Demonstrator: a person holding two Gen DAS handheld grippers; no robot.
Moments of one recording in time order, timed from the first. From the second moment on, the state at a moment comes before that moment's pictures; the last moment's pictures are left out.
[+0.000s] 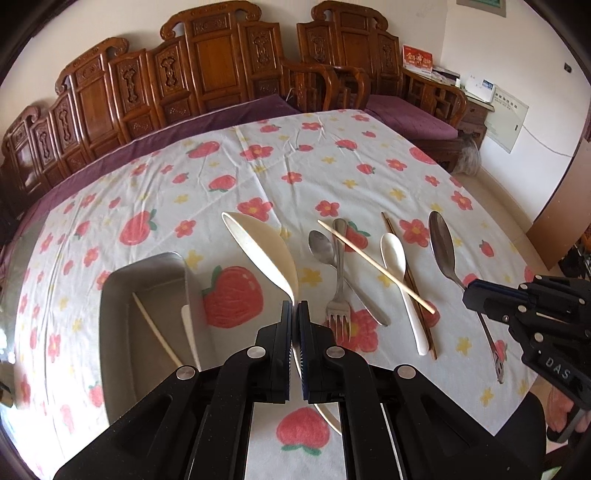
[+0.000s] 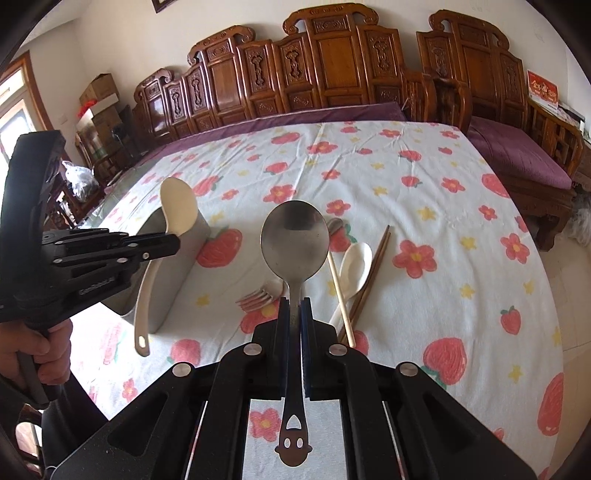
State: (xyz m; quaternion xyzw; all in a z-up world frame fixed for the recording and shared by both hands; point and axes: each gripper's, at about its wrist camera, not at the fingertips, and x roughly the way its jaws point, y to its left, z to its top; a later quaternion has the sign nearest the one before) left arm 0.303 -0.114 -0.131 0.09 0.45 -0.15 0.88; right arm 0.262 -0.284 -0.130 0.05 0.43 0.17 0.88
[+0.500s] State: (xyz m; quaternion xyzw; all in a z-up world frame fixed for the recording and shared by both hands) left arm 0.292 -0.056 -0.115 0.09 0.44 -0.12 0.89; right arm 0.250 -0.256 -0.115 0.04 0.42 0.20 0.88
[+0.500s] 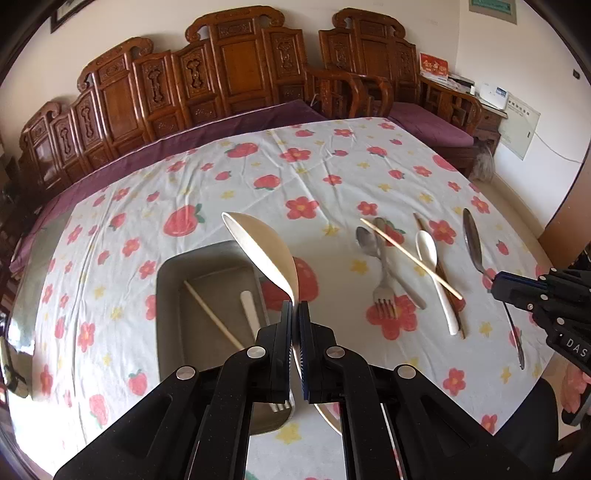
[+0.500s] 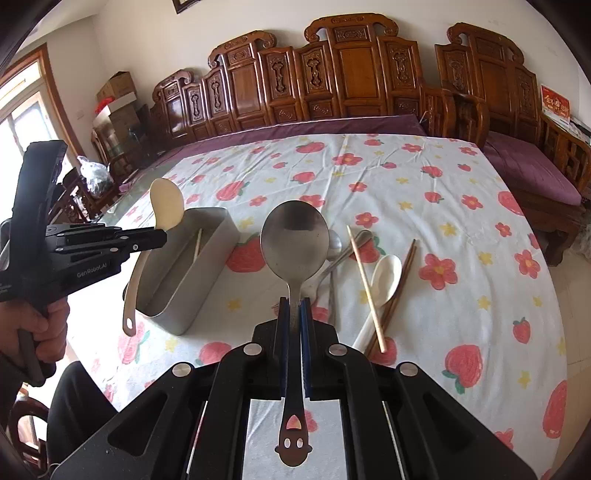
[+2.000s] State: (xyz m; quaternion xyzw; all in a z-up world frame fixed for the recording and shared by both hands) left arm 0.253 0.087 -0.112 0.02 0.40 -0.08 0.91; right arm 0.298 -0.085 -0.117 0.03 0.44 0.26 0.86
